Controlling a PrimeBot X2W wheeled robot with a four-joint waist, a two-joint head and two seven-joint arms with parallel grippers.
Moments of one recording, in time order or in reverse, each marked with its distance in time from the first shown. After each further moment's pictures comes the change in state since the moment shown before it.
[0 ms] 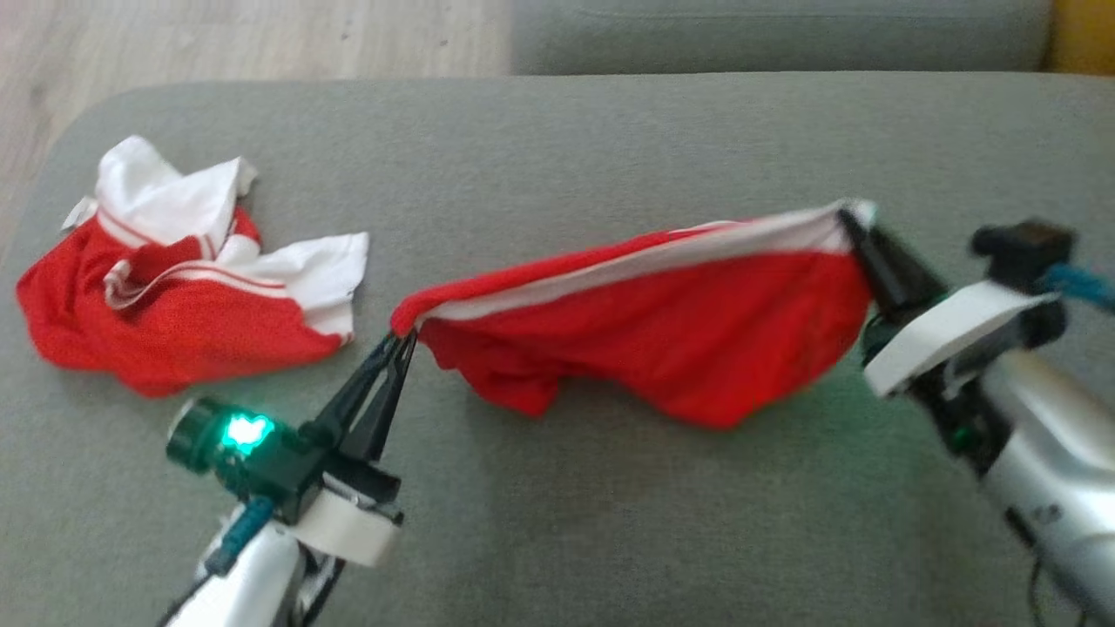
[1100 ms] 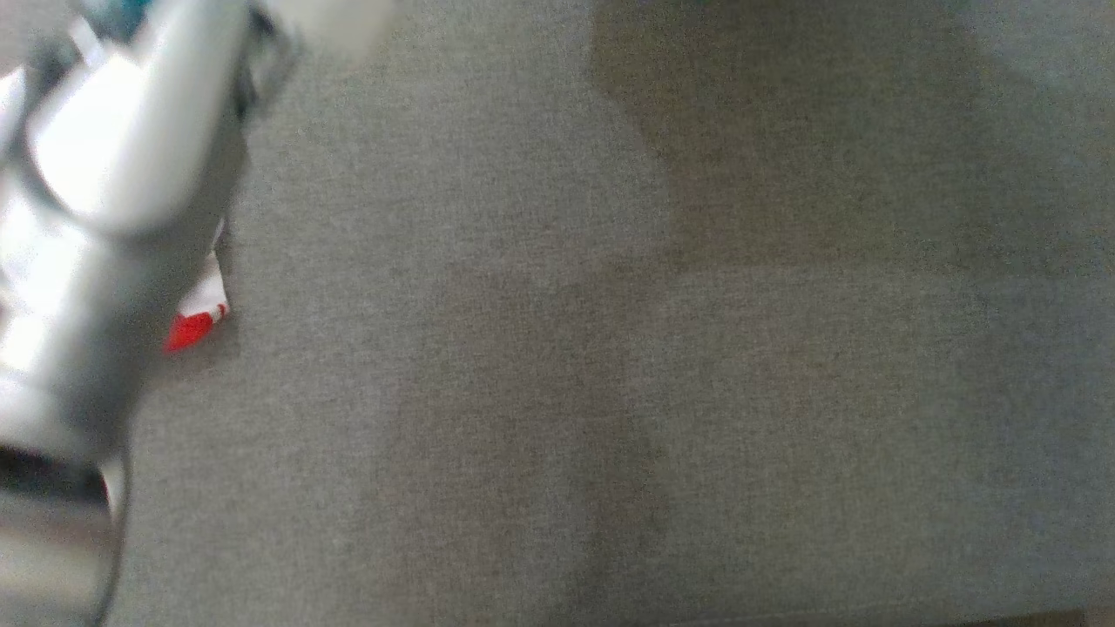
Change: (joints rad) left arm -1.073 0.005 -0.239 0.269 -0.066 -0.042 -0.004; right arm -0.583 -0.073 -0.491 -0.214 -0.354 0.000 -0.051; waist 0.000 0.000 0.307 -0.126
